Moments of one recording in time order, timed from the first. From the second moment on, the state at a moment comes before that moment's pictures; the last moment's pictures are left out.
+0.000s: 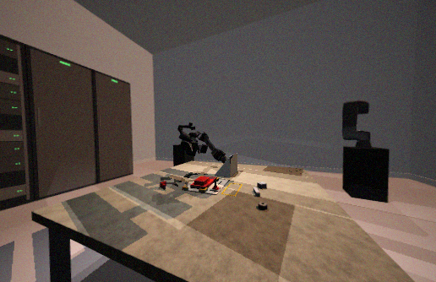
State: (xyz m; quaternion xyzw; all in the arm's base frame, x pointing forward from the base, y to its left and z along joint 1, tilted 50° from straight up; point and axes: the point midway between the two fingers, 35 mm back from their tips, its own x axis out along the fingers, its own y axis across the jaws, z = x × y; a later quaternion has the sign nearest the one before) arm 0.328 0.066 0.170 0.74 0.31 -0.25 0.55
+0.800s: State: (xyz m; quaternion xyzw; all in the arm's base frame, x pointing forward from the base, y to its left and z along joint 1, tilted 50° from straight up) arm 0.326 0.029 0.071 -0.18 0.60 -0.29 0.72
